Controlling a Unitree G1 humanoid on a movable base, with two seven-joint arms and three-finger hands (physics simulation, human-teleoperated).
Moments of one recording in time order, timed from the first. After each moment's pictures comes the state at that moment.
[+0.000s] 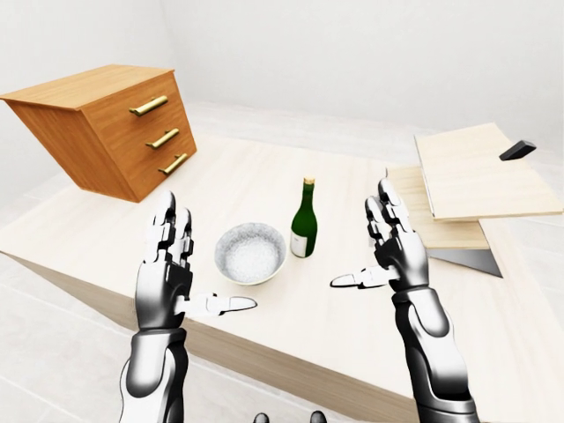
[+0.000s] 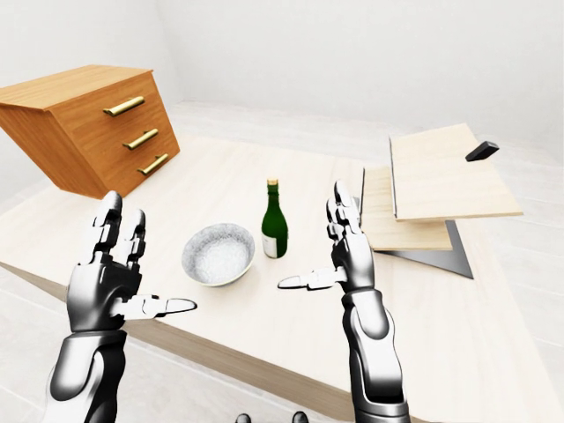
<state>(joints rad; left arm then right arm) 0.21 -0.01 0.07 -0.63 -0.08 0.09 -0.09 0.01 -0.03 -0.05 -0.35 0.10 0.09 0.13</state>
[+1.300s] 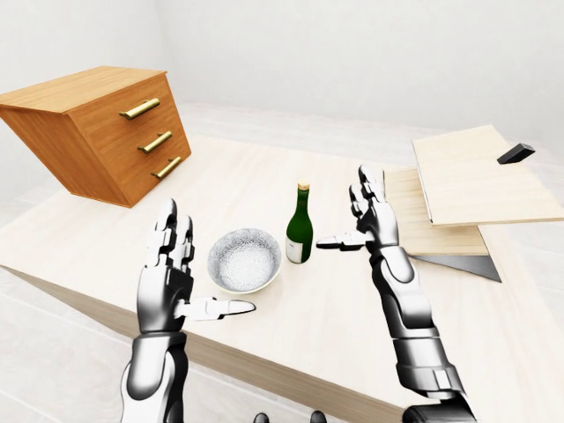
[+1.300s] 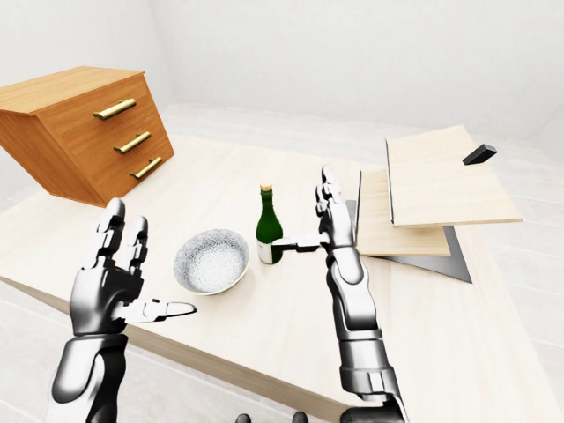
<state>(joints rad) 0.23 -0.01 0.08 -0.60 -0.10 0.09 -0.09 -0.33 -0.05 -0.07 0.06 0.12 0.09 0.07</state>
